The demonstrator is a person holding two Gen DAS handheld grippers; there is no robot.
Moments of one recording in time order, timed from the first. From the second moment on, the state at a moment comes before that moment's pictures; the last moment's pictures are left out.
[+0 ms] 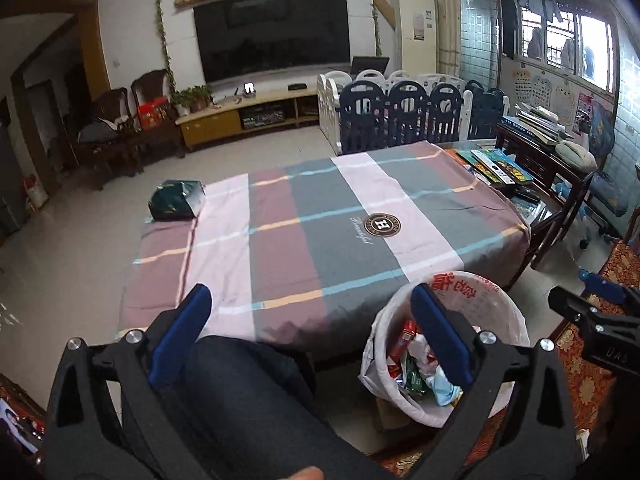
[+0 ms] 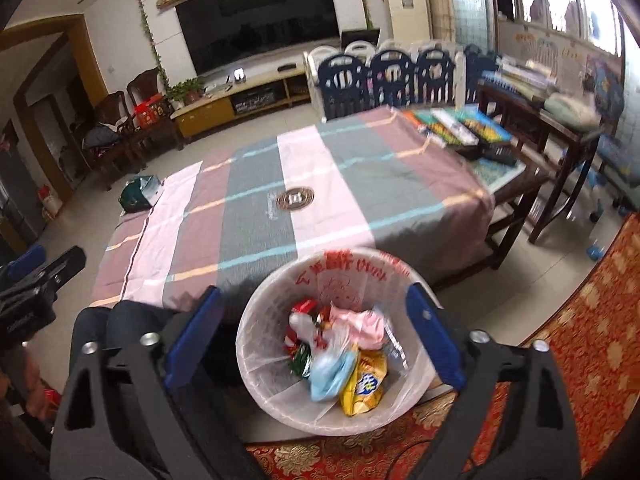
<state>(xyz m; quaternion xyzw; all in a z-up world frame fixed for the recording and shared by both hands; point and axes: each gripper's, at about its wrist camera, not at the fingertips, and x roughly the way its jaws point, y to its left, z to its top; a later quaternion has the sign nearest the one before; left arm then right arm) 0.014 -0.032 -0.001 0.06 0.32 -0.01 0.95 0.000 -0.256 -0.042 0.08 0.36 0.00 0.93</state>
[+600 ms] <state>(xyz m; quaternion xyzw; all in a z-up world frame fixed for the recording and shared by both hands) -0.038 -0.001 0.050 0.03 0.27 0.02 0.96 -0.021 -0.229 0.008 0.07 0.32 0.00 0.95</state>
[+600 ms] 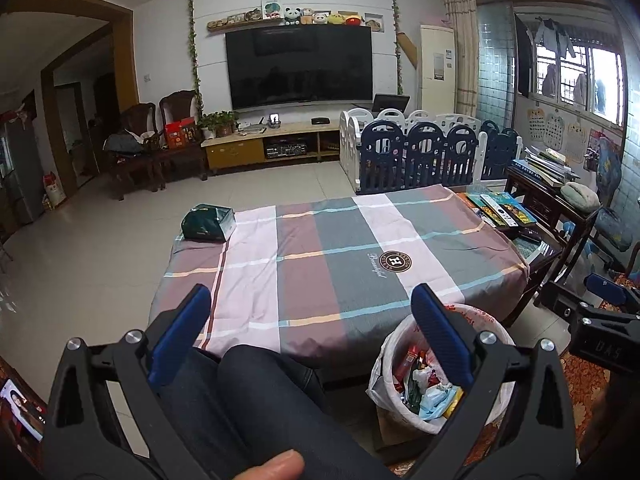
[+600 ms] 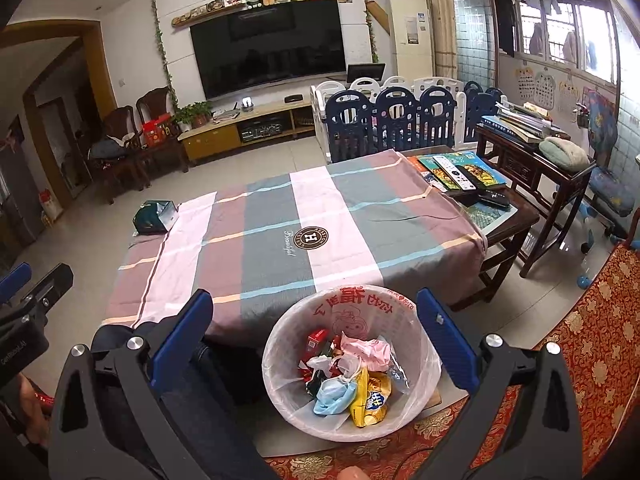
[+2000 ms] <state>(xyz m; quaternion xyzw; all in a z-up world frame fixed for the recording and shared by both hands) -0.031 0.002 0.036 0.01 0.29 0.02 0.96 -0.020 -0.221 0.003 0.04 0.32 0.00 0.95</state>
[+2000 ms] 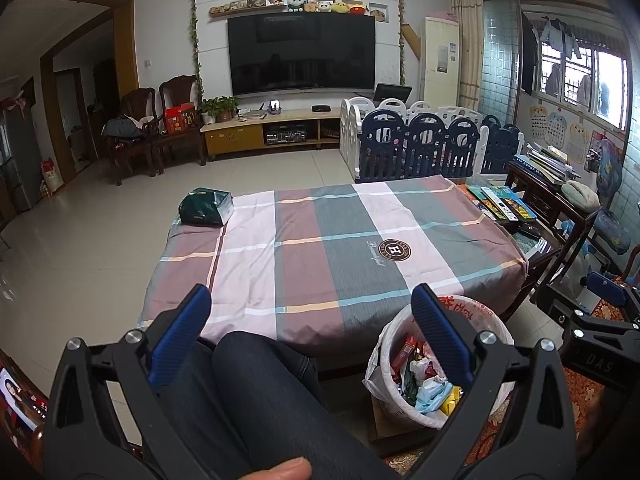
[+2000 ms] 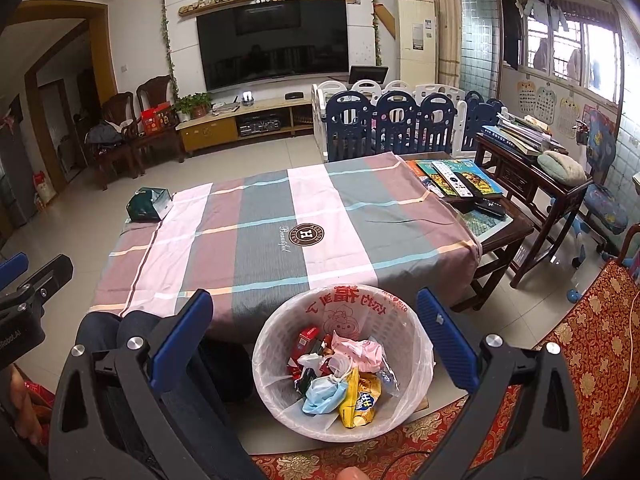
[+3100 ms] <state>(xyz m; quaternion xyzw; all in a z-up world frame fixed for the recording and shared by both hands) -0.032 -0.003 0.027 0.01 0.30 0.01 0.95 -0.021 -0.221 -0.001 0.03 0.33 0.00 0.94</state>
